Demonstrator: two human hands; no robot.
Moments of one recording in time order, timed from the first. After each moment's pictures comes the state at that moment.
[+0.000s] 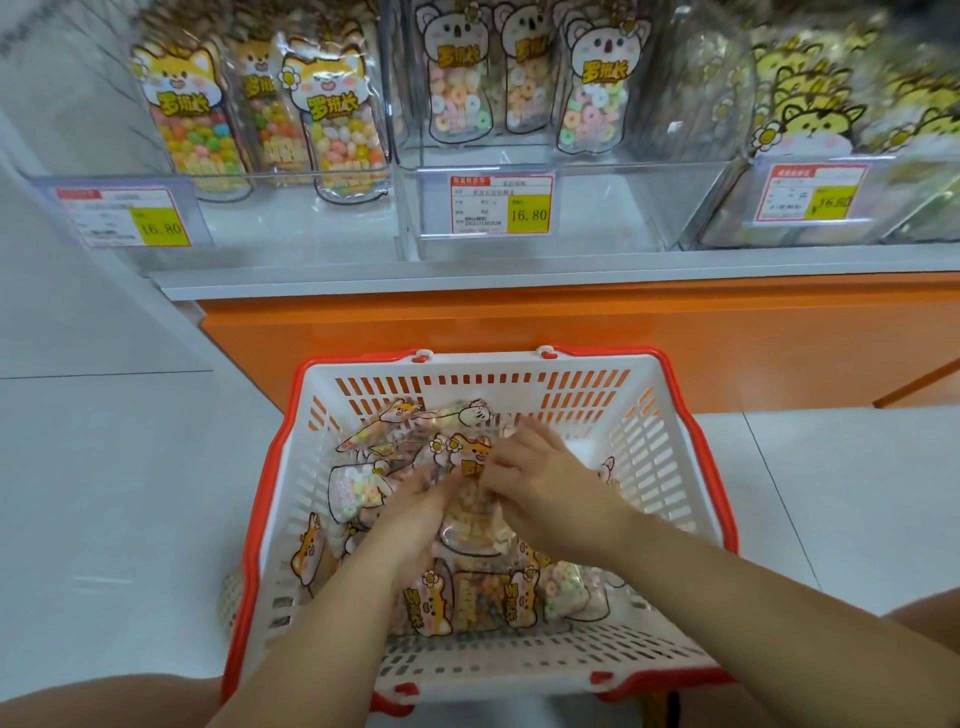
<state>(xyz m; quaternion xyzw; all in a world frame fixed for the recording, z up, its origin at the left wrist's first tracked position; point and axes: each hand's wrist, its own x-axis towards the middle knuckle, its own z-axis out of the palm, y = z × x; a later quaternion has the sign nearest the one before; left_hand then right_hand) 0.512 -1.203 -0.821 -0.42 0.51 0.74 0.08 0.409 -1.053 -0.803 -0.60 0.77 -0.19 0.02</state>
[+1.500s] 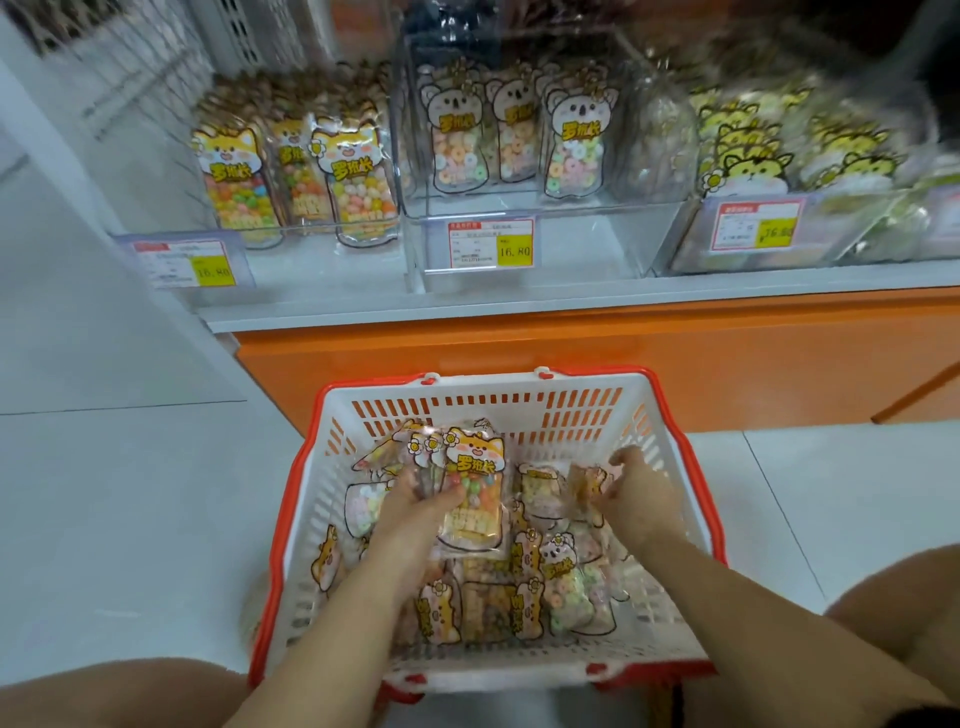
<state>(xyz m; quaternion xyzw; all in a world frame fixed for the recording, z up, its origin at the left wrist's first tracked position) 0.526 -1.199 -0.795 -0.37 0.55 0.75 -0.03 0.383 -0.995 -0.834 -0.05 0.95 -0.28 0.17</state>
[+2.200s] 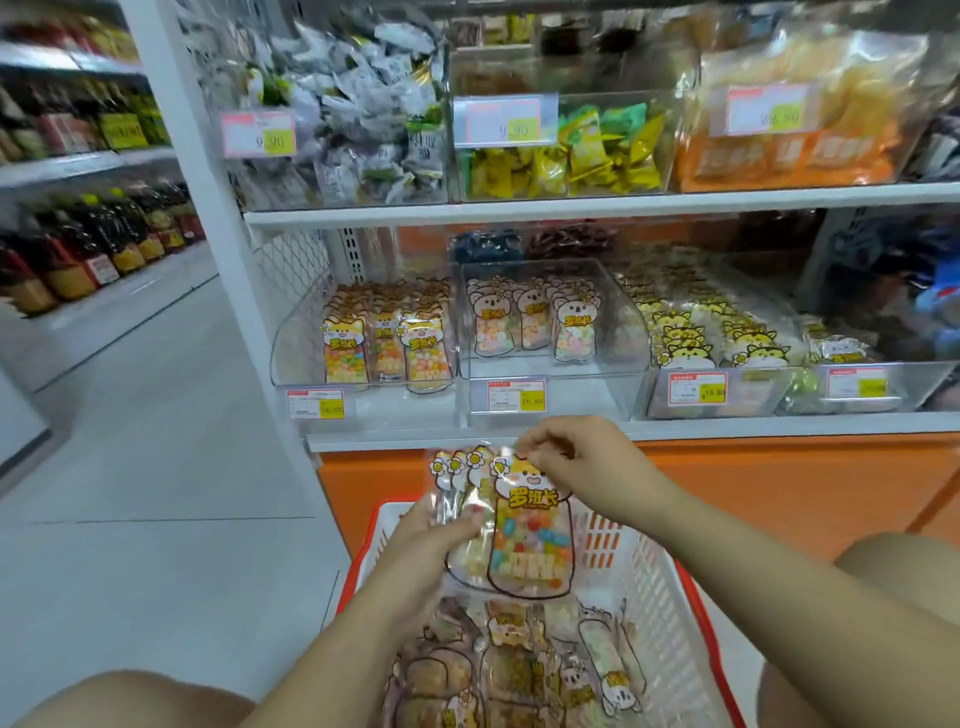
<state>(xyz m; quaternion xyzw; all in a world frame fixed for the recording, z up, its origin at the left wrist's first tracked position) 0.554 -1.200 -0.652 -0.25 0.55 0.79 -0.08 0.413 -1.049 -0.578 -0.41 0.81 -0.40 0.12</state>
